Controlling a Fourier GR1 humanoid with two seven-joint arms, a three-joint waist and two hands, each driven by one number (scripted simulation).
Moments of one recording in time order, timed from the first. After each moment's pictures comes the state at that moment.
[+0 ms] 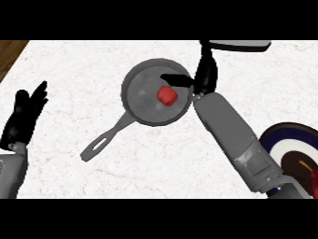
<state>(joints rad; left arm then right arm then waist) -0.25 0.31 0.14 -1.27 -0.15 0.01 0.25 -1.00 0.00 0.18 -0.43 -0.06 -0.85 -0.16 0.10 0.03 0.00</state>
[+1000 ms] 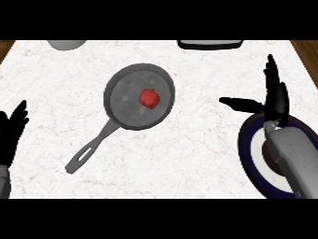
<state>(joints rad) -0.10 0.32 0.21 -1.32 -0.13 0.02 0.23 -0.48 -0.33 0.17 -1.02 -0.14 -0.53 -0.14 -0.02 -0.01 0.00</state>
